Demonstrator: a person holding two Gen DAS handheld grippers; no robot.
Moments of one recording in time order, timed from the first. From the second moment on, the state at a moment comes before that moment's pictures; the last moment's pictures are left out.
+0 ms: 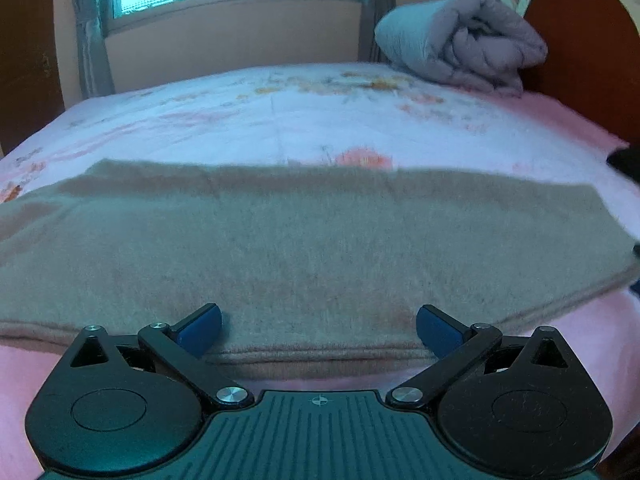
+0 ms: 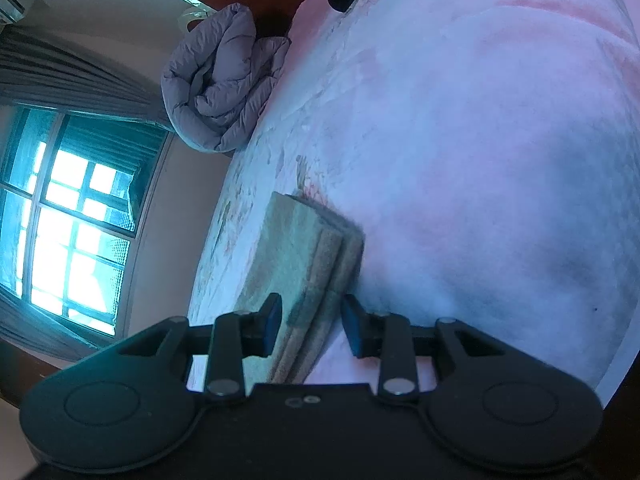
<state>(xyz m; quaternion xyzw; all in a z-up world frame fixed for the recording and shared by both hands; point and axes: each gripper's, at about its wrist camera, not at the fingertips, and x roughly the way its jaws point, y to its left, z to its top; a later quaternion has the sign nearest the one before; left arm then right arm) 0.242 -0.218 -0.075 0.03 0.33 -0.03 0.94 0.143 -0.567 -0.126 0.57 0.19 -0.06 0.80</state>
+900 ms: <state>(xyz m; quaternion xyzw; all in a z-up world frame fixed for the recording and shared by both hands) 0.254 -0.220 -0.081 0.01 0.33 -0.01 0.94 0.144 -0.568 -0.118 0.57 0.19 -0.08 0.79</state>
